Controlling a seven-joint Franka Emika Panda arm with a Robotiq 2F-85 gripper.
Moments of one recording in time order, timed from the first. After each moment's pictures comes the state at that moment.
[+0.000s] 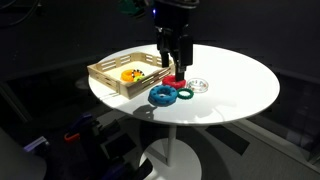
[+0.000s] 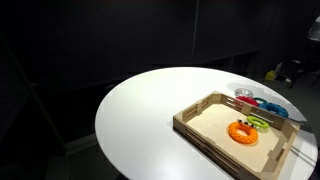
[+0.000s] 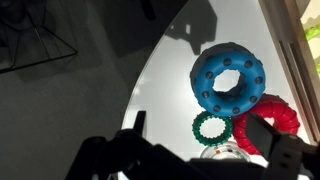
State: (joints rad) arm -0.19 -0.30 -0.05 -2.64 -0.09 2.37 0.23
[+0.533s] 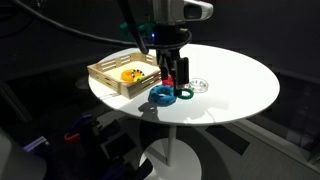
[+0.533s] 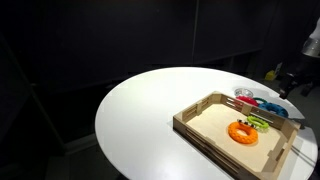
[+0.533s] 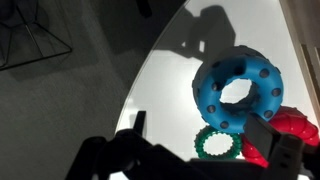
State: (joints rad) arm -0.19 -0.21 -0.05 -2.70 -0.10 2.53 0.24
